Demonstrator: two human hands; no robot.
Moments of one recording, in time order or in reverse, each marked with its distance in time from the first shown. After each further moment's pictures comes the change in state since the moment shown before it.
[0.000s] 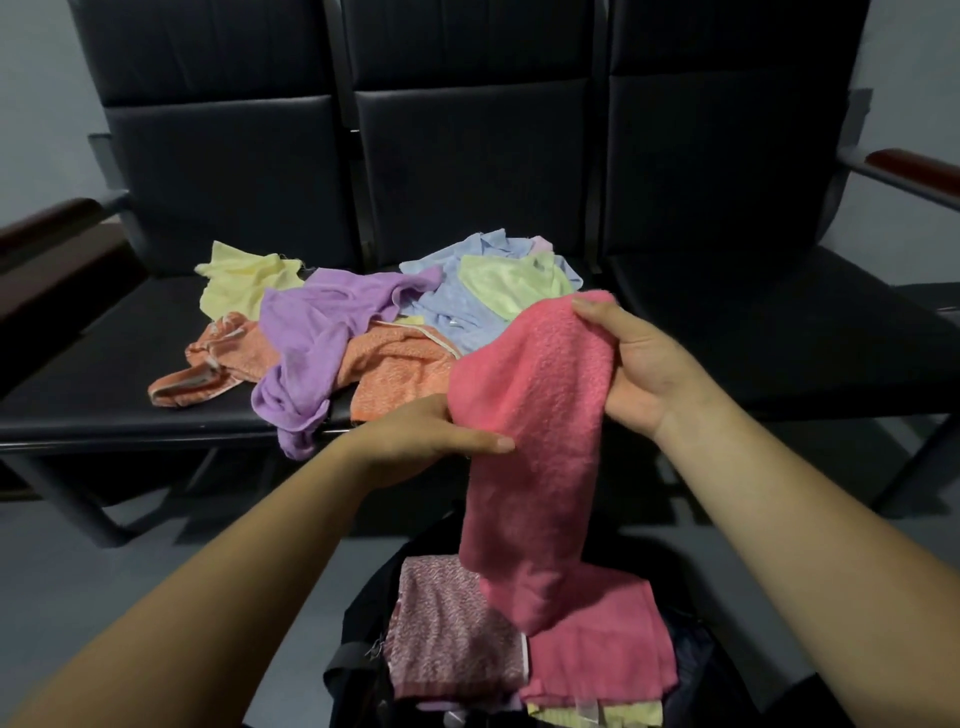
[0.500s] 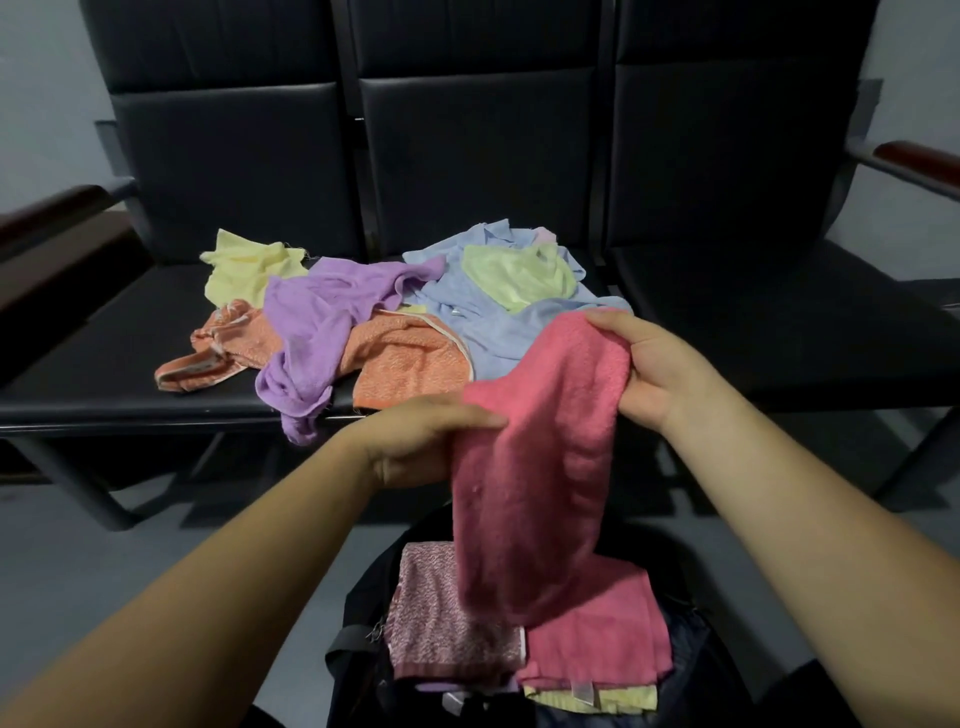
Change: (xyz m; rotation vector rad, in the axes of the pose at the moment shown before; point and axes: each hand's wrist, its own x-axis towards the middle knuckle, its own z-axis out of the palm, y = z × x) left_hand -0.008 -0.001 0.012 -0.306 -0.136 -0.091; right_hand 0.006 0.004 -0.020 0.016 0.210 0.069
